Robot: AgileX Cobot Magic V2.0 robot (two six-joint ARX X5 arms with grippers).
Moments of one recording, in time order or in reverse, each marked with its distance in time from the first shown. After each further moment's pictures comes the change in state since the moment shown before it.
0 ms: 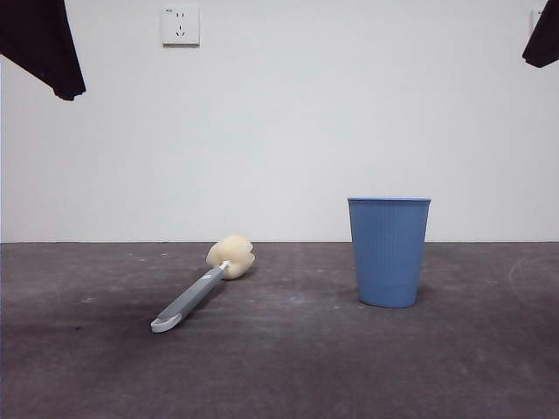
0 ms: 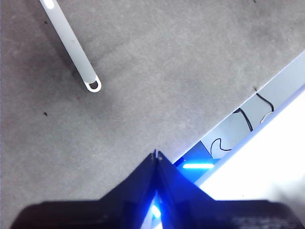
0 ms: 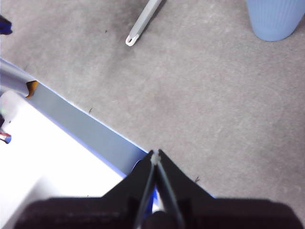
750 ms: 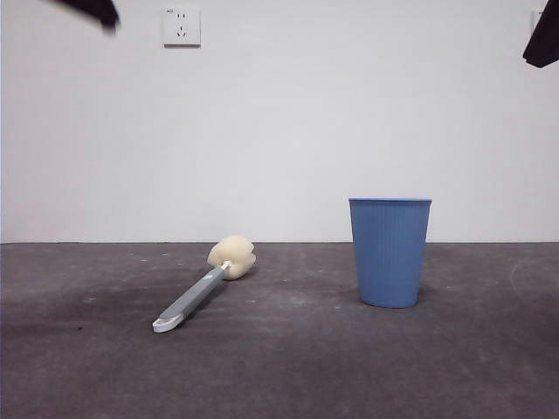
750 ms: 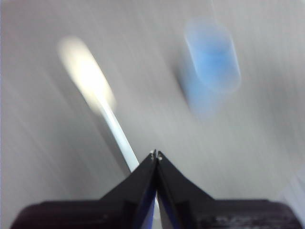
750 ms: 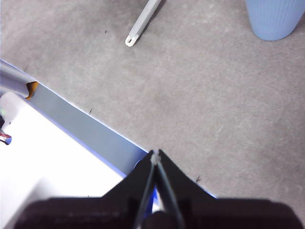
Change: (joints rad) left arm 0.136 -0.134 -0.006 0.386 -0.103 0.126; right arm 0.000 0.000 0.000 -0.001 0.000 0.004
